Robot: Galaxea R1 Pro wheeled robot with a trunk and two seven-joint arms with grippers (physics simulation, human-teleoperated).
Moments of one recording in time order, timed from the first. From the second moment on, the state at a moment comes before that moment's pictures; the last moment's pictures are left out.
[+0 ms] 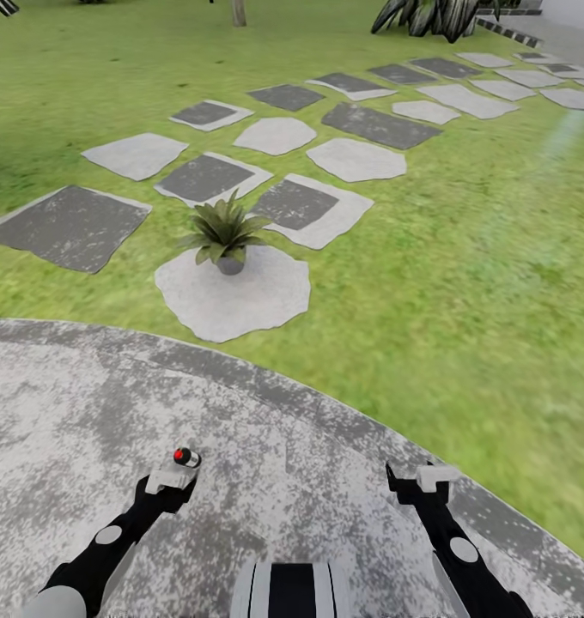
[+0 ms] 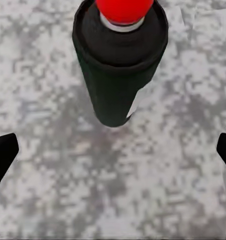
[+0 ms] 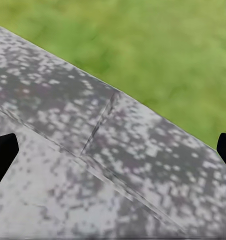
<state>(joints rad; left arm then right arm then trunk) -0.56 0.13 0.14 -0.38 -0.16 -0.30 -0.25 -0.35 -0.07 0.00 -0.81 0.00 -0.24 -0.01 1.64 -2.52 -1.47</state>
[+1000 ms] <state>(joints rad) -0.56 0.12 0.14 -0.38 -0.16 -0.31 -0.24 -0.35 -0.07 0.00 -0.80 0.00 -0.23 -0.01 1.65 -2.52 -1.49</state>
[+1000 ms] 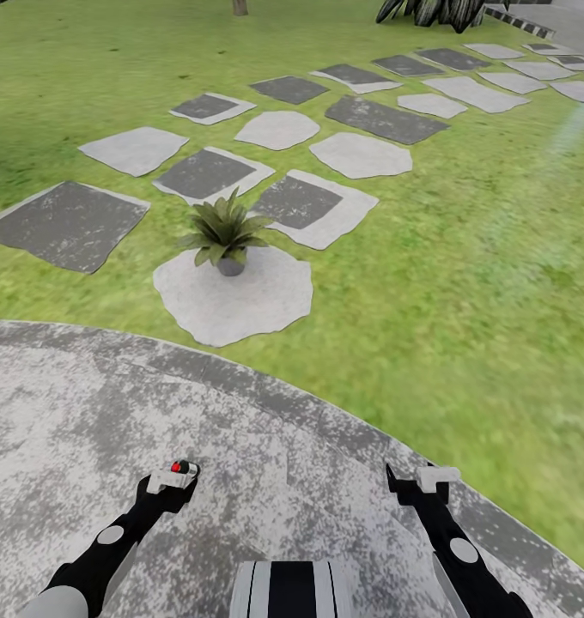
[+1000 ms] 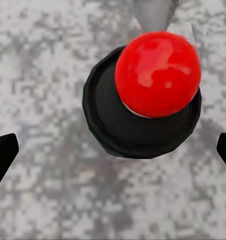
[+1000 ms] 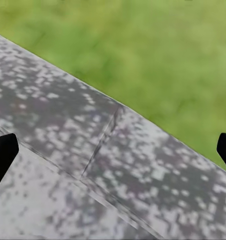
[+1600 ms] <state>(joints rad) -0.56 0.12 0.14 -0.38 -0.16 -0.31 -0.24 -0.35 -0.07 0.00 -0.80 0.00 -0.23 -0.01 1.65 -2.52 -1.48</state>
